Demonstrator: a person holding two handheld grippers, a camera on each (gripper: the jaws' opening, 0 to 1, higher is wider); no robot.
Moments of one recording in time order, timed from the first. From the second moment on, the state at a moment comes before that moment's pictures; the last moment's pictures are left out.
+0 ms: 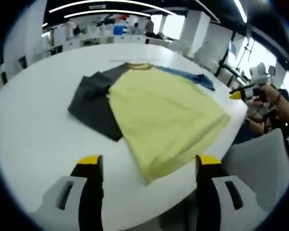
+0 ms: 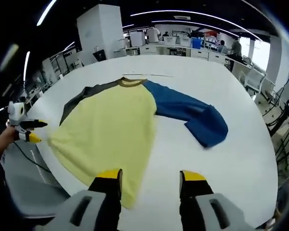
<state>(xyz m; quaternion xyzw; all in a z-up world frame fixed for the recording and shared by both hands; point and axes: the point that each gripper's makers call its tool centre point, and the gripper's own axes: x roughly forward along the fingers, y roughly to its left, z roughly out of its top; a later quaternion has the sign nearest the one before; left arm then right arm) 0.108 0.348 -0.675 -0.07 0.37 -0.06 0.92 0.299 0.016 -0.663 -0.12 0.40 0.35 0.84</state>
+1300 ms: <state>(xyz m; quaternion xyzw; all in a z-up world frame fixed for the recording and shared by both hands) 0.129 0.348 -0.633 -0.04 0.33 -0.04 0.94 0.431 0.031 -0.709 -0.19 0.37 0.43 0.80</state>
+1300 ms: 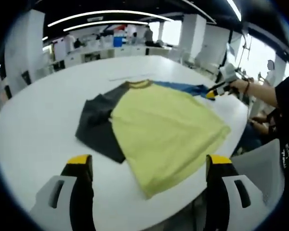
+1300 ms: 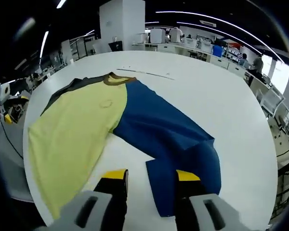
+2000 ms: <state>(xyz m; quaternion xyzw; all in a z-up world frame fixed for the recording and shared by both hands) 0.129 0.355 -0.638 -0.04 0.34 -0.03 0.94 0.446 0.026 -0.723 -0.24 0.37 0.42 0.79</state>
